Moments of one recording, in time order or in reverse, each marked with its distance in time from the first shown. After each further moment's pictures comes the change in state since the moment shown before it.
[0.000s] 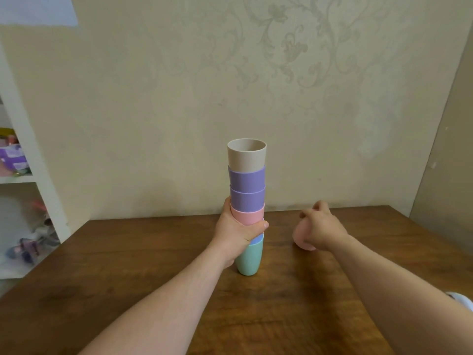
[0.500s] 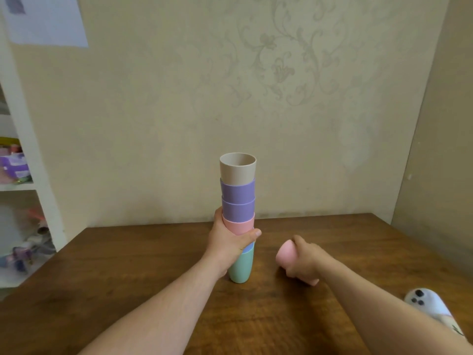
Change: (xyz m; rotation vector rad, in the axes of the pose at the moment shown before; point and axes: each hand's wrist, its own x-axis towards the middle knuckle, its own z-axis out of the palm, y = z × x) left_hand -0.027 0.011 -0.007 0.044 0.042 -0.019; right_hand -0.061 -0.010 0.016 0.041 -0.235 0.163
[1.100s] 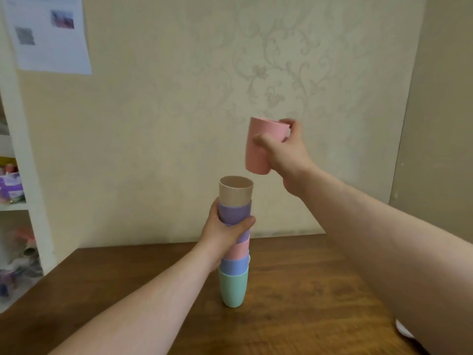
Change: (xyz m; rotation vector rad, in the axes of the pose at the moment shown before) left_hand 0.018 0.068 -0.004 -0.180 -0.030 0.069; right_hand -0.108 -0.146 -0.187 1.153 0.508 -0.678
